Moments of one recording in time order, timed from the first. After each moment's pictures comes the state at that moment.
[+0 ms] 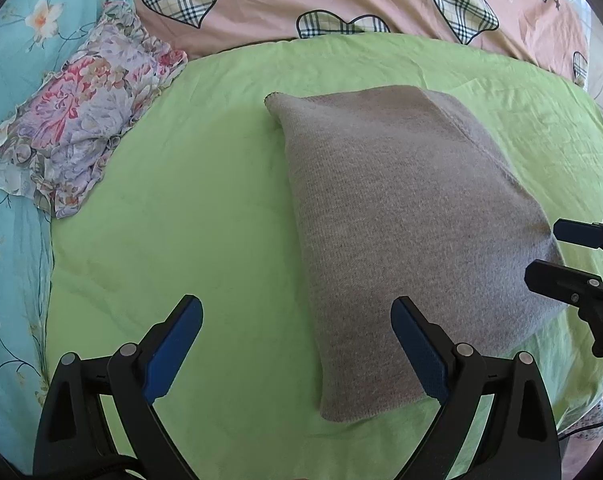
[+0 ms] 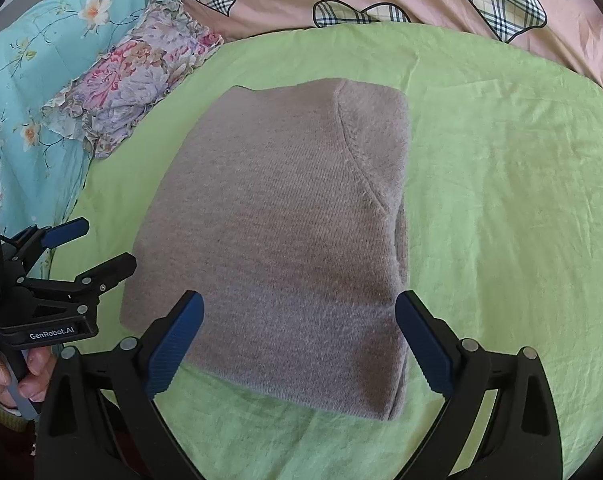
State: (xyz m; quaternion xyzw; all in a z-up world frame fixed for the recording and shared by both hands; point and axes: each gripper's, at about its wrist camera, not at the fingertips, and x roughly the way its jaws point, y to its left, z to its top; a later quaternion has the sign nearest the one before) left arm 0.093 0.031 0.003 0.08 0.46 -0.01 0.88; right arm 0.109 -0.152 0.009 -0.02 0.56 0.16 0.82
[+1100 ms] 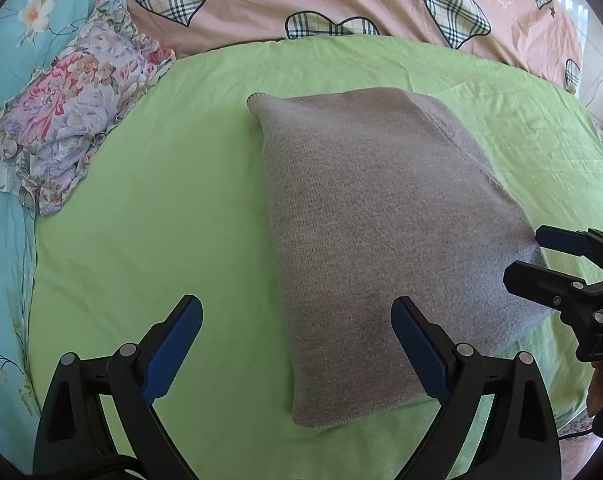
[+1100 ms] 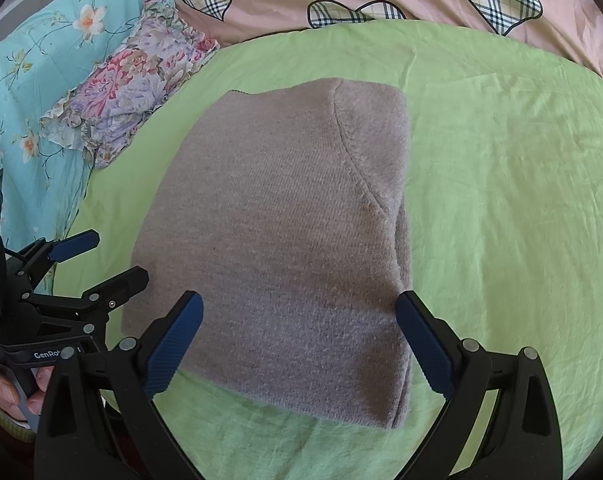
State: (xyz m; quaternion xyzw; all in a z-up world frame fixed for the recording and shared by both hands) left arm 0.091 0.019 0.002 0.06 0.46 -0.03 0.89; right arm 0.113 -0.157 0.005 0.00 0.55 0.16 0.82
